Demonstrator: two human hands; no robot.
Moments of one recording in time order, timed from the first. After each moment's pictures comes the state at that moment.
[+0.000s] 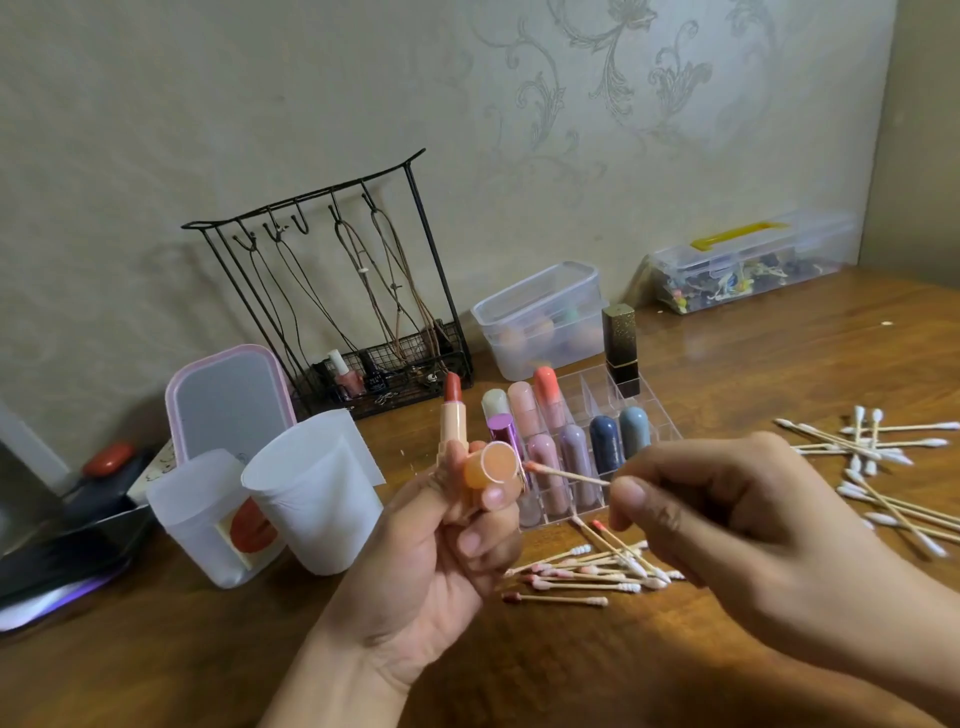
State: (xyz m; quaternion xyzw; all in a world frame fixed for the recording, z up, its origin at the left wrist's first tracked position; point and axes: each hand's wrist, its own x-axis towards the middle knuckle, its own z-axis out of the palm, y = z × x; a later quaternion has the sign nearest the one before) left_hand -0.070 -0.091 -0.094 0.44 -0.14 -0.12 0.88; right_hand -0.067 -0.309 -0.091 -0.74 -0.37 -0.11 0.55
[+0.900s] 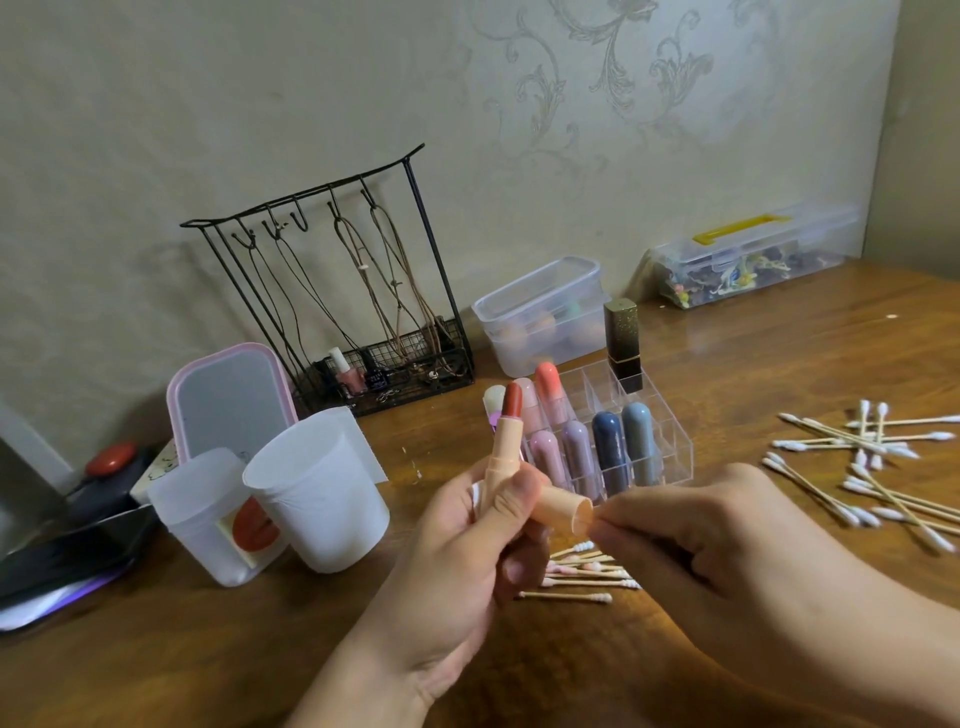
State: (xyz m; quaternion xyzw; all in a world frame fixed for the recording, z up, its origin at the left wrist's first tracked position) left_hand -0.086 -0.113 -0.089 0.63 -0.01 -0.03 0.77; right_hand -0.068 -0.301 -0.100 -0.82 -0.39 -0.19 0.38
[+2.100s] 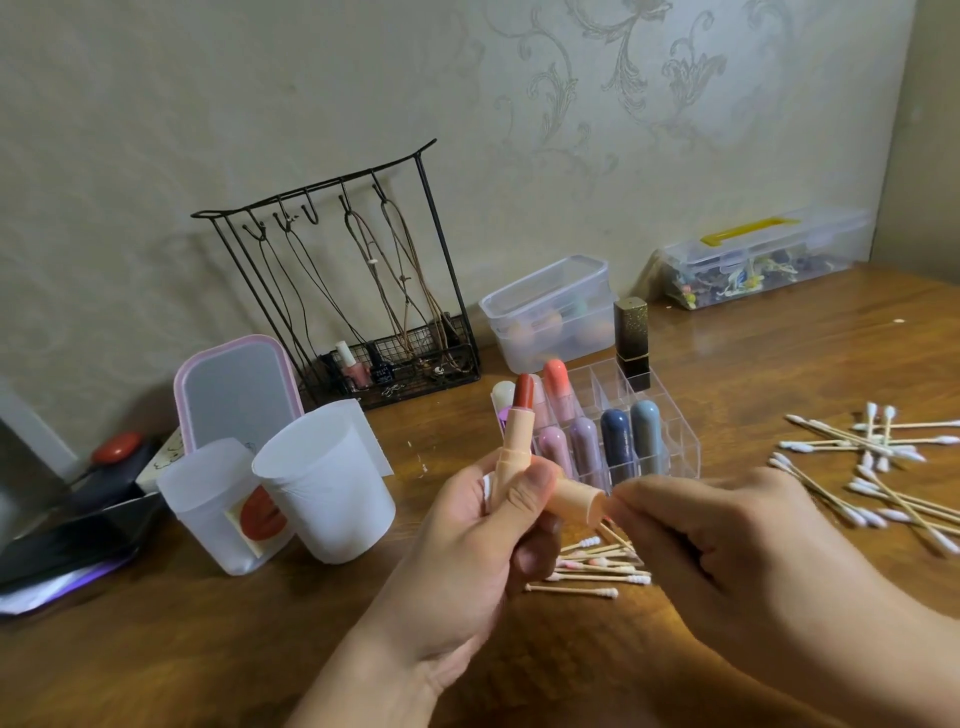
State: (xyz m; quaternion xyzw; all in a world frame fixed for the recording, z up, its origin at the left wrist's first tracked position) left_hand -0.087 -0.111 -0.090 0.65 -0.03 -0.05 0.76; right_hand -0.070 -0.299 -0.103 -0.82 -0.38 -0.26 0.35
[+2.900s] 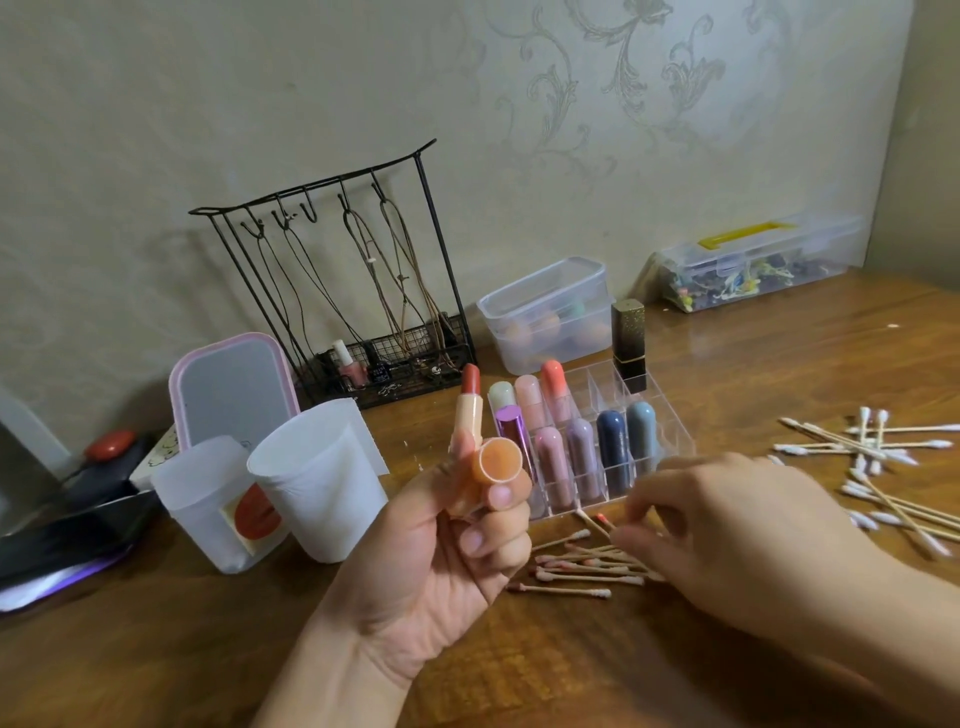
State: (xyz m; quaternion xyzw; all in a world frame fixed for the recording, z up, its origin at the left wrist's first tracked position) left_hand -0.072 -0.087 -0.093 0.38 -0.15 -0.21 0.89; right_hand -0.063 -0.303 -0.087 -0.96 -0.23 -0.10 0.14
